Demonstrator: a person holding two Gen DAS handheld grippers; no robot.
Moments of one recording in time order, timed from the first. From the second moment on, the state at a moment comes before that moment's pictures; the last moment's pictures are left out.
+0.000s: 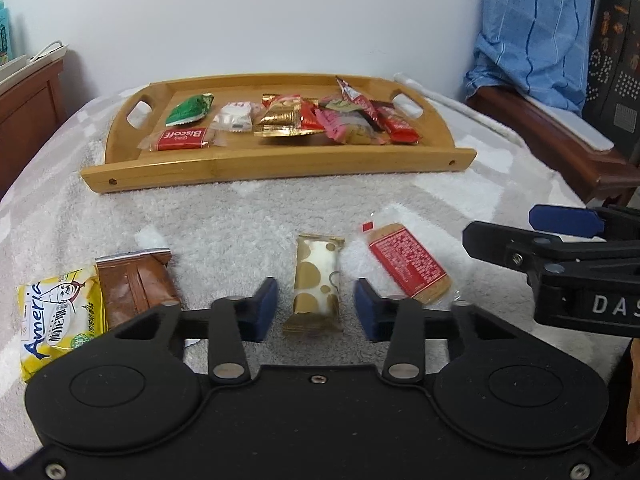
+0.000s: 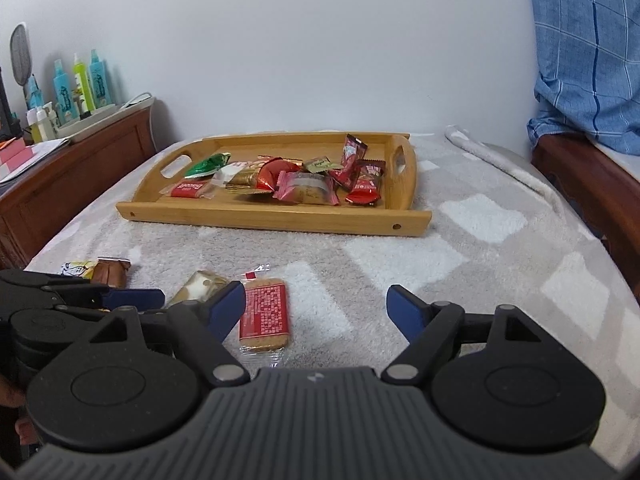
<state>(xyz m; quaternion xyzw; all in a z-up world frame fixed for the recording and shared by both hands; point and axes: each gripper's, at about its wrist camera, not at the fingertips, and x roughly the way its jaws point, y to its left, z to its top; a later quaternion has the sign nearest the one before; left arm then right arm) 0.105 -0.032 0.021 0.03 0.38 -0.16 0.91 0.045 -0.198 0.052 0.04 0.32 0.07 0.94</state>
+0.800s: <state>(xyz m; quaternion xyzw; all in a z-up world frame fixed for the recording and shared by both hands) 0.107 0.005 0.040 -0.02 0.37 -0.13 0.92 0.060 -0.167 0.029 0.00 0.36 0.11 0.93</state>
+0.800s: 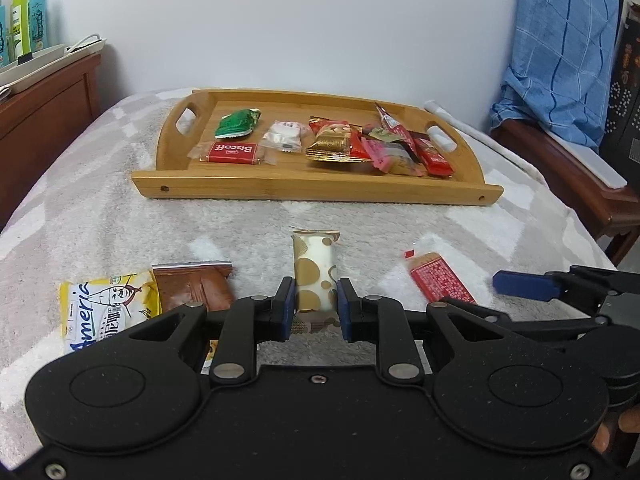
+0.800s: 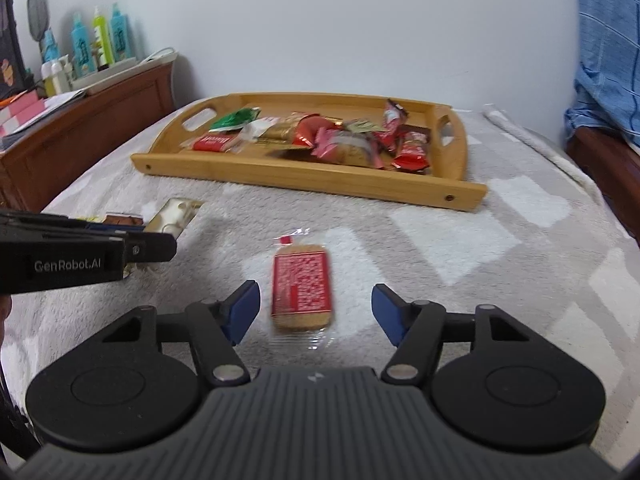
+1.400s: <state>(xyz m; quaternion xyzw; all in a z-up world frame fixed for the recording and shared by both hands) 0.108 0.003 0.034 -0.02 0.38 -0.12 0.92 0.073 -0.154 0.022 -0.01 0.36 0.11 0.92</state>
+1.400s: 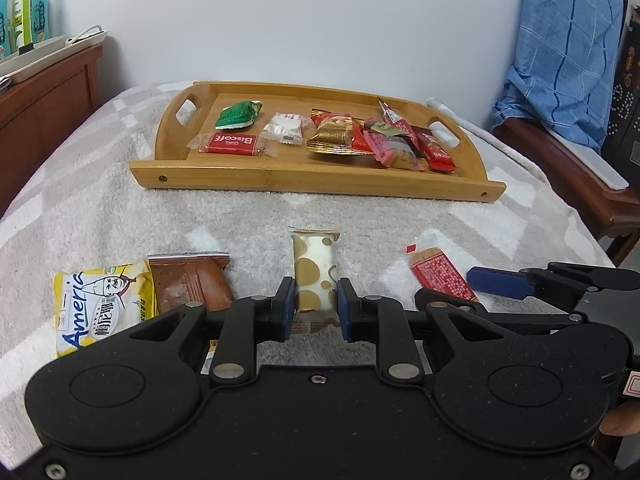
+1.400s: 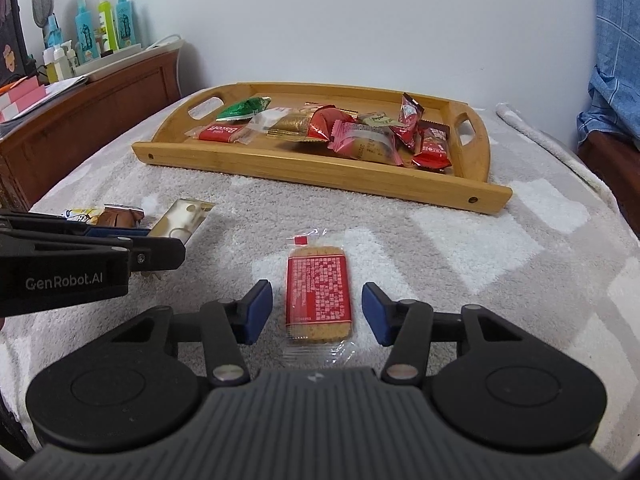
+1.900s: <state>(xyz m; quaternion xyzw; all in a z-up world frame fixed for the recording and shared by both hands) 0.107 0.002 0.035 -0.03 0.38 -0.12 0.92 0.071 -0.157 0.024 0.00 0.36 0.09 0.93</state>
